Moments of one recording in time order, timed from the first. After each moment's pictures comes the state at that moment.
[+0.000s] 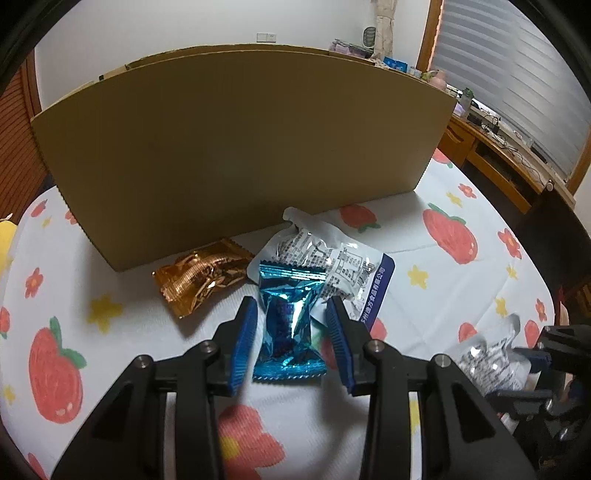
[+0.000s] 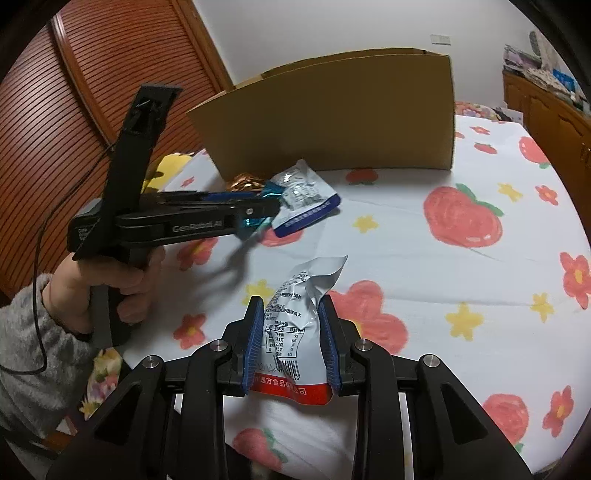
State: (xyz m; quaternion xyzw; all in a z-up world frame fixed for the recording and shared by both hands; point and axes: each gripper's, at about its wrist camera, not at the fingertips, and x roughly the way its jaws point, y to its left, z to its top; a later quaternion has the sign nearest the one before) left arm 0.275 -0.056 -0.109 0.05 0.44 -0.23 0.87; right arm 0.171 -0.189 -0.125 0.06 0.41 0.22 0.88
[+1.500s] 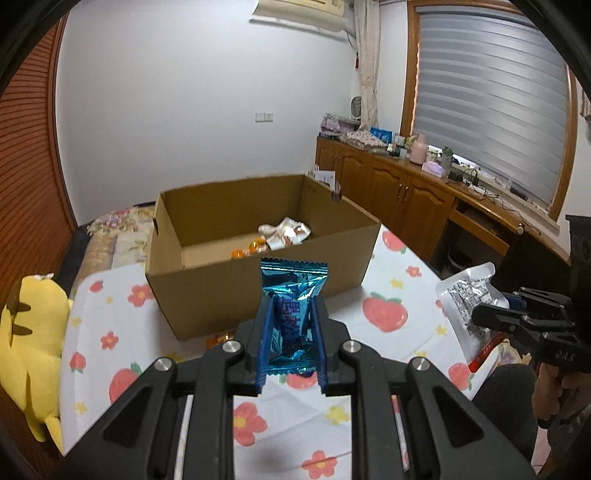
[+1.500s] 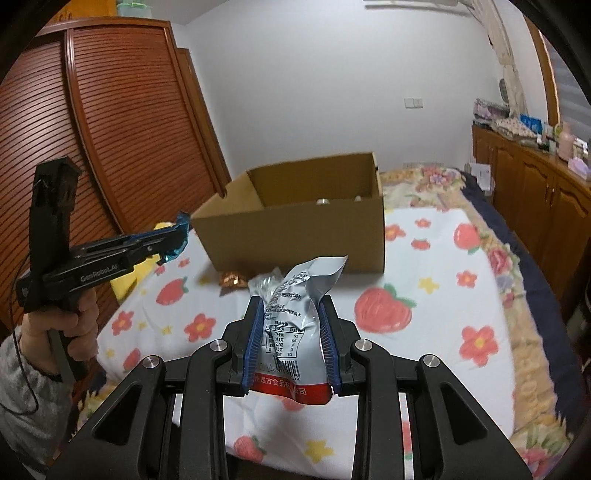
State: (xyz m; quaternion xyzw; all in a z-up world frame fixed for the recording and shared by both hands) left arm 0.196 -0.032 0.032 0.03 0.29 -0.24 0.92; right arm 0.138 -0.236 -0.016 0.06 0.29 0.17 0.94
